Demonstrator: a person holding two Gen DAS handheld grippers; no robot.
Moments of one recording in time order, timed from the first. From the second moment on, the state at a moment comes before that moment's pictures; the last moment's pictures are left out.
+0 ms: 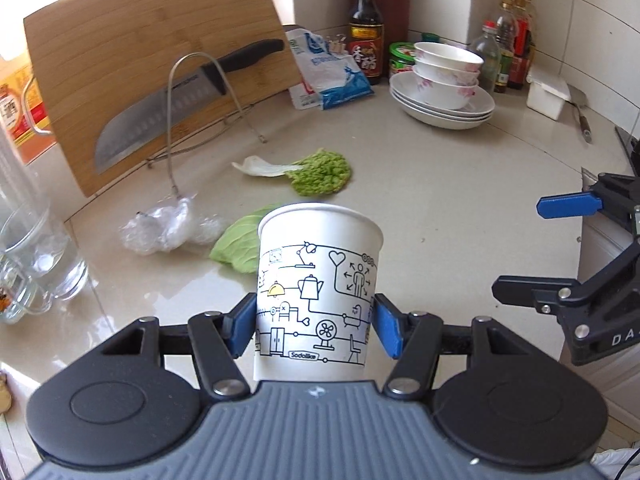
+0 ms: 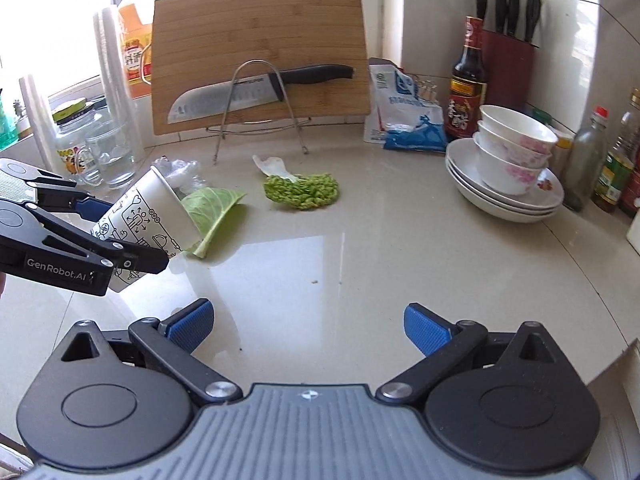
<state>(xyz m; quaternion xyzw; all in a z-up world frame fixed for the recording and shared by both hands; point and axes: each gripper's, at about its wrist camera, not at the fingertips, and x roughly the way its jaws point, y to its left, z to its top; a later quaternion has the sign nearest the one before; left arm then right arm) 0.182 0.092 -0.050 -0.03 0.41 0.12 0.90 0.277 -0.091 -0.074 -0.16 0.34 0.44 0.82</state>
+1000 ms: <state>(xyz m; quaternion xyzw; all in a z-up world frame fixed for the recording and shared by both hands) 0.157 0.174 -0.055 -0.08 0.41 0.22 0.88 0.296 0.085 -0.135 -0.24 0.34 0.52 0.75</state>
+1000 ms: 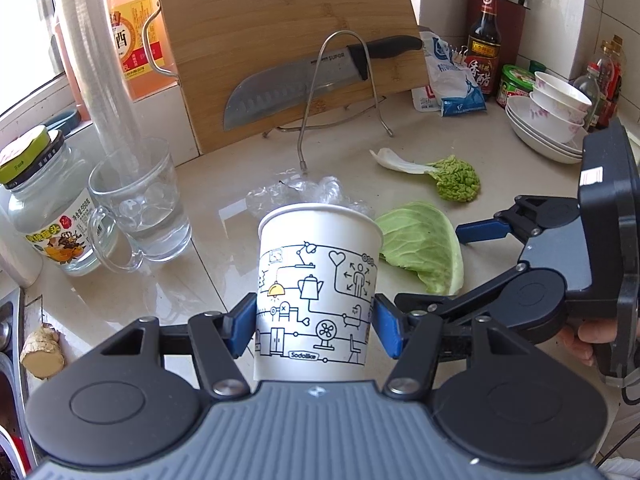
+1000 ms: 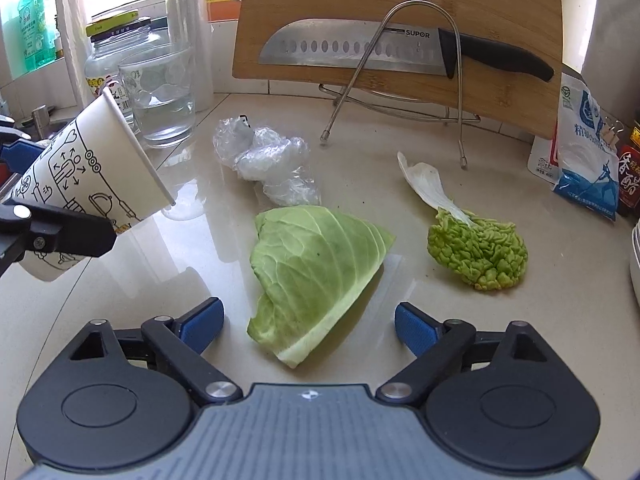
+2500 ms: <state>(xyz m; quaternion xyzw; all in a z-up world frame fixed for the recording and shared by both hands) 0.166 0.176 -0.066 -0.08 0.42 0.19 0.88 0.308 0.097 -0.125 -0.25 0.33 0.50 0.76</state>
